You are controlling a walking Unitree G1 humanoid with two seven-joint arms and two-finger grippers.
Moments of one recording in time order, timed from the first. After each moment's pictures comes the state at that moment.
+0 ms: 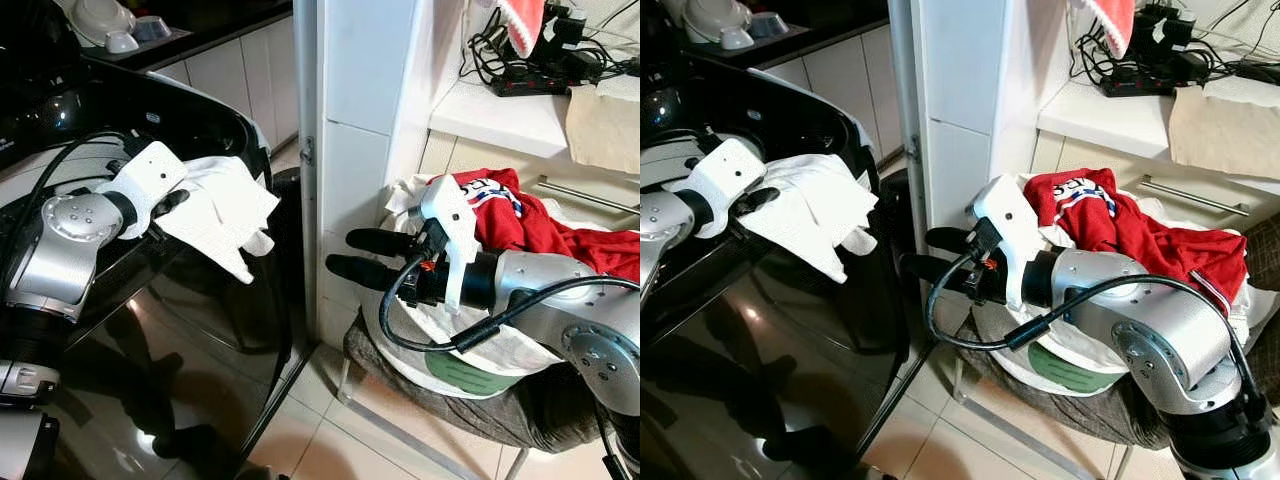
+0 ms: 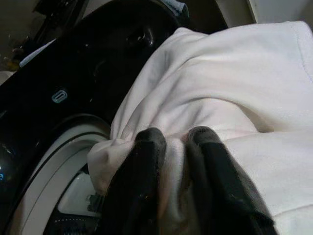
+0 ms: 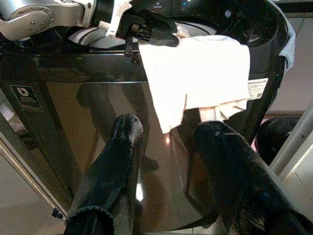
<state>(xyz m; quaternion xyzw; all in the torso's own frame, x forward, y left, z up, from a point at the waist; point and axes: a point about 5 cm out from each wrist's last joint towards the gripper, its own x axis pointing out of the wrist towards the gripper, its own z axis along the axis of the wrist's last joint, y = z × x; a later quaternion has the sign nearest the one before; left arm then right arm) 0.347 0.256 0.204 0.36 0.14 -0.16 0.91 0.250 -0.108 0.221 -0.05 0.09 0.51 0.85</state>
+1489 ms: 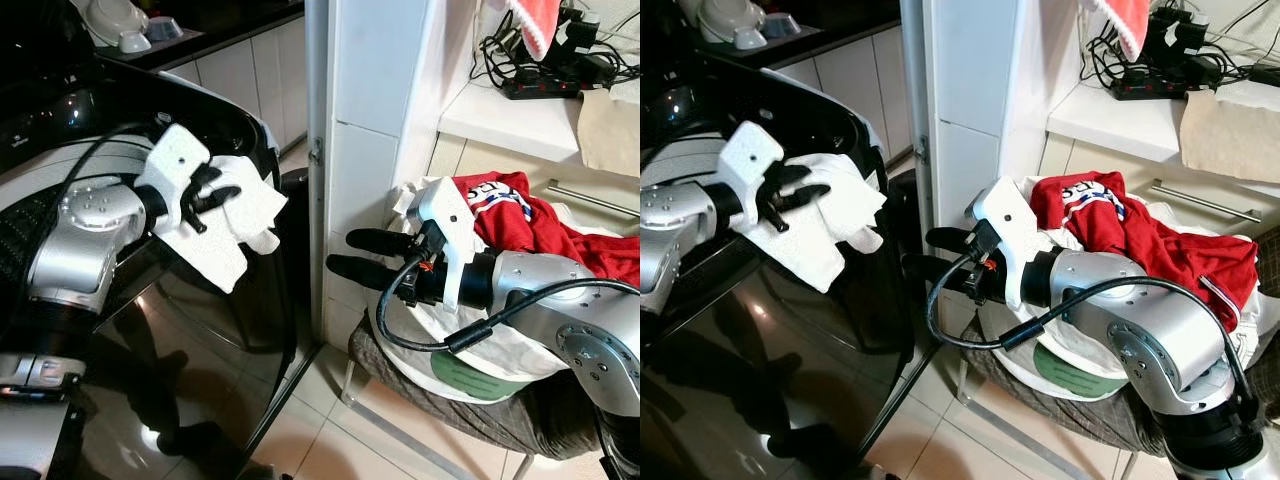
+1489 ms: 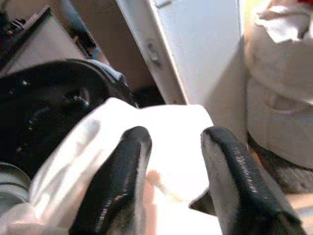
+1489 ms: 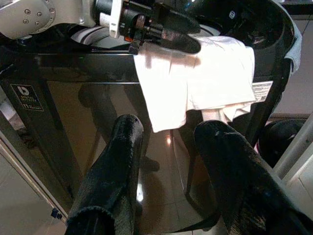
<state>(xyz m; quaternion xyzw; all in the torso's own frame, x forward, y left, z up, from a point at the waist) 0.348 0.217 0.209 0.23 0.09 -0.29 0.92 0.252 -0.109 0.217 -0.05 0.09 0.51 0.85</state>
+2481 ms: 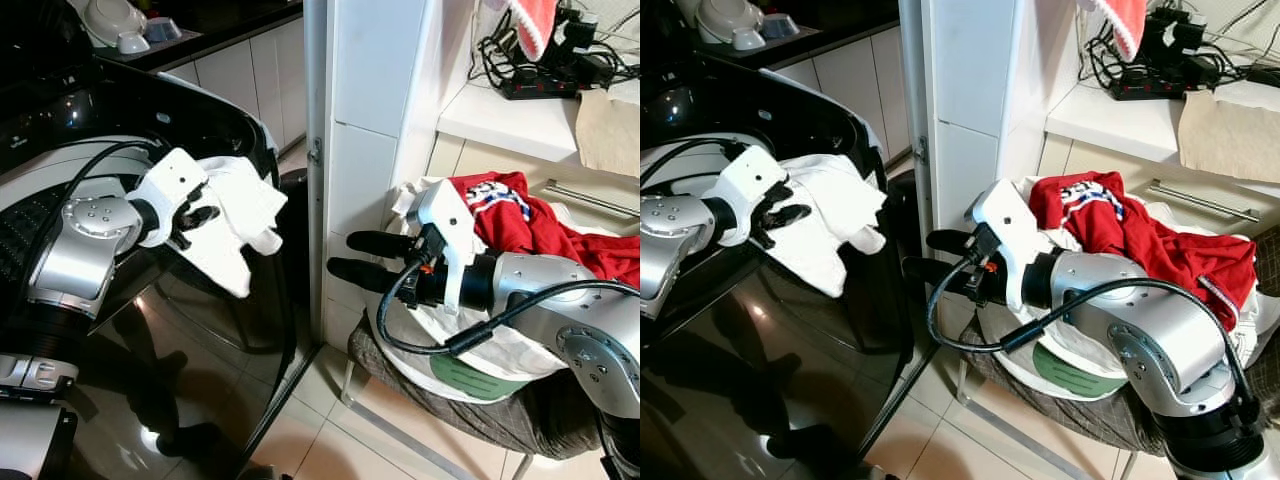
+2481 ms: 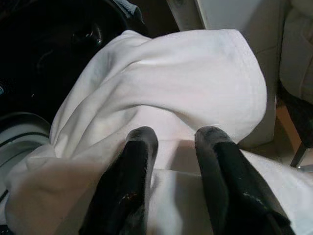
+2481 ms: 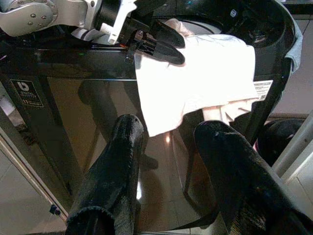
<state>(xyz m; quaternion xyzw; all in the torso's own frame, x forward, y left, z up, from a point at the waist) 0.349 0.234 0.194 0.29 0.17 -0.24 0.91 0.251 -0.109 0.217 -0.06 0.09 0.52 0.85</state>
